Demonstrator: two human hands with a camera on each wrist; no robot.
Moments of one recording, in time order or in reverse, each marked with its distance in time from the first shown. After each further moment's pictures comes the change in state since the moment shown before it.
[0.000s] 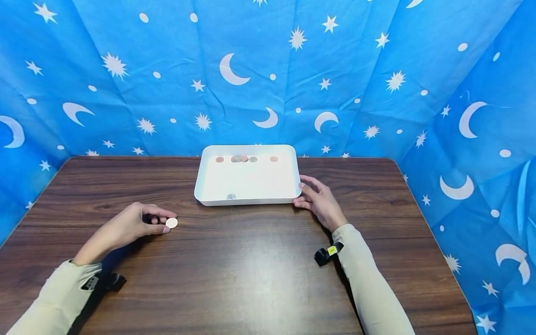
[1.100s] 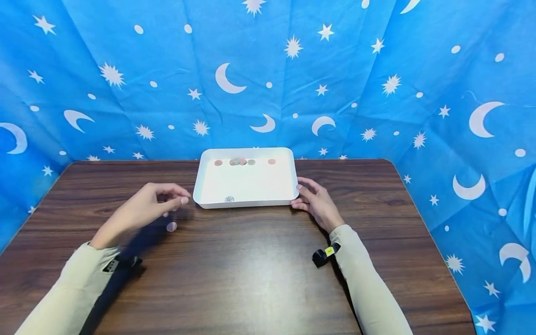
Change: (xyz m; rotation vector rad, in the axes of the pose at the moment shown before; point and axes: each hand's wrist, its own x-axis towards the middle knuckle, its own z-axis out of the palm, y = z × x) left_hand 0.037 0.064 -0.016 -0.046 0.080 0.073; right_hand 0.014 -0.010 -0.005 0.025 -0.038 0.027
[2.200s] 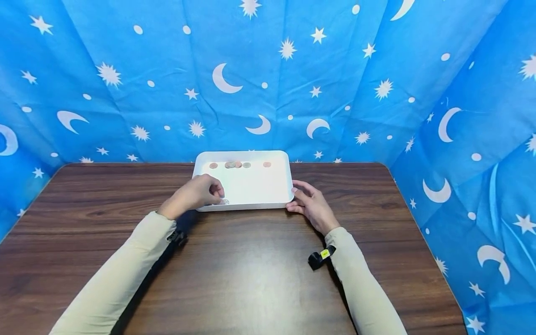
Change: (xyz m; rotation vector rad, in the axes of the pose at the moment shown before) left_hand 0.095 0.034 0.065 0.181 -0.121 -0.039; right_hand 0.000 0.008 -0.002 -0.013 0.011 -0.024
